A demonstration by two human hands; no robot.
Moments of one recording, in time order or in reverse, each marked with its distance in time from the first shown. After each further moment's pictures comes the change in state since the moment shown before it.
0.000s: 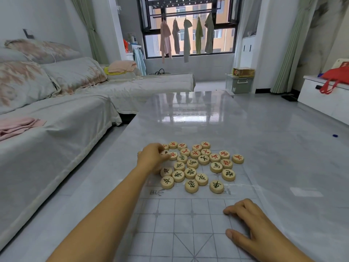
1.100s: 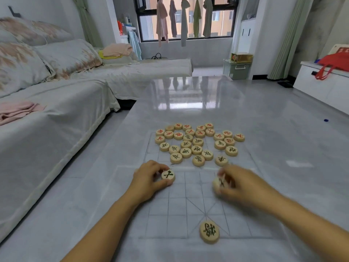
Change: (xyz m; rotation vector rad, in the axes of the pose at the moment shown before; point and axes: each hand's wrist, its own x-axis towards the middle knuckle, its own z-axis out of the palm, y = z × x) left_hand -0.124 -0.069 -0.012 -0.150 -0.190 0.238; right_hand 0.008 -0.058 -0.011 -0.098 -0.023 0.117
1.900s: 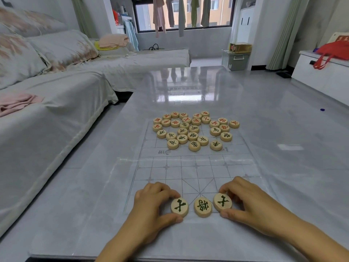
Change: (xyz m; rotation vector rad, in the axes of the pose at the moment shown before) left_hand -0.102 0.037 0.024 0.074 -0.114 0.120; right_hand -0.067 0.017 0.030 0.024 -0.072 -0.126
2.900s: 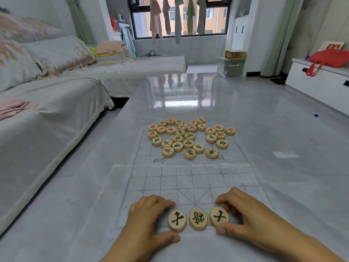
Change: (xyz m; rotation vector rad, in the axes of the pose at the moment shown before) left_hand 0.000 0.007 -0.006 0.071 -0.116 -0.047; right_hand -0.004 -0.006 -0.008 0.064 -0.022 0.009
